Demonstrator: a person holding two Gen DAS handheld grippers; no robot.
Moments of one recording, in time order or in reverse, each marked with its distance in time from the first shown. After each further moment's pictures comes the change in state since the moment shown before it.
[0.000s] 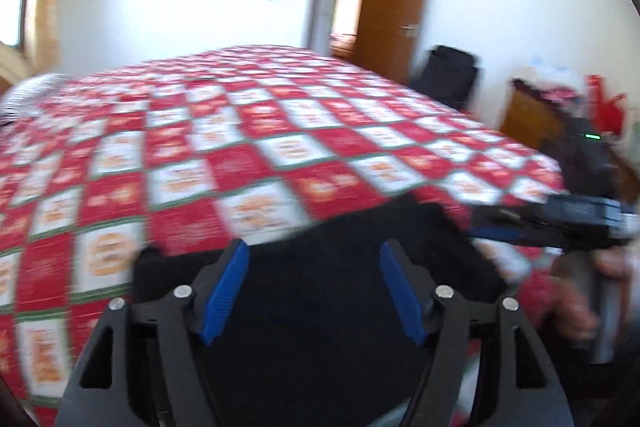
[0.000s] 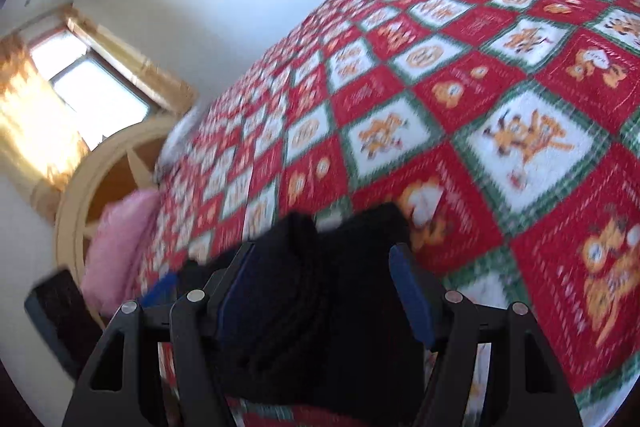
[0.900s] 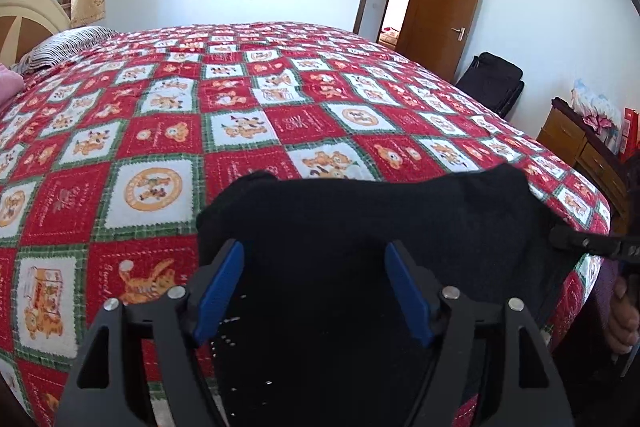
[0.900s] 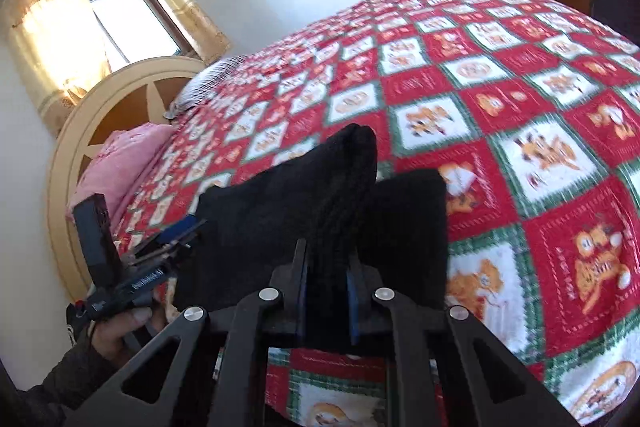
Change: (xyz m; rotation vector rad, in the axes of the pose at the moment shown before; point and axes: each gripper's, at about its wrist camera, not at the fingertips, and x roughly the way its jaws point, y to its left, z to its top) left arm 0.020 0.041 -0.028 -0.141 0.062 0.044; right arm -0.019 0.030 -0.033 -0.235 0.046 -0.035
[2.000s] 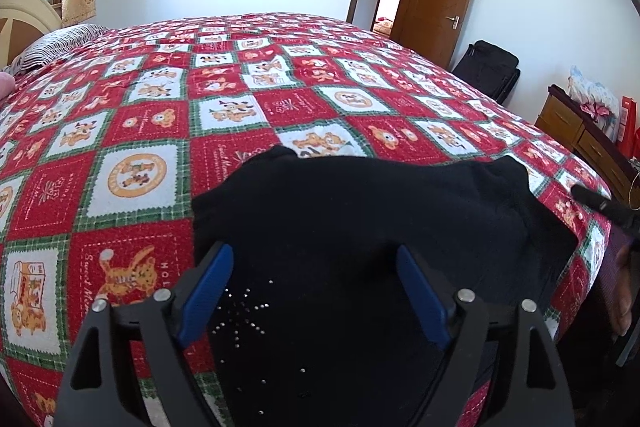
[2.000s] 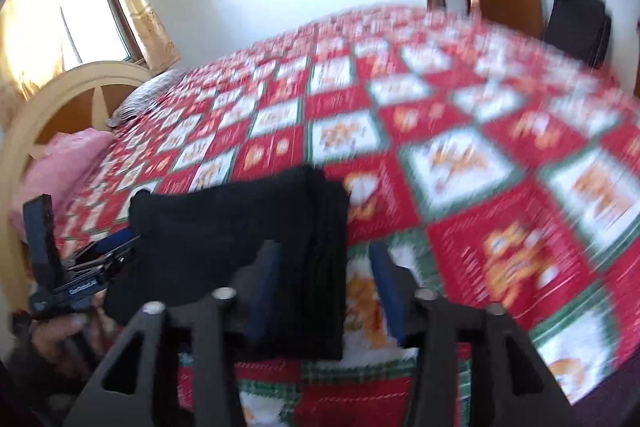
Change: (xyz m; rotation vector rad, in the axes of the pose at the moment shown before) left arm 0.010 -0.006 -0.008 0.025 0.024 -0.002; right arm -0.019 -0.011 -0.009 -0.074 -0.151 -0.273
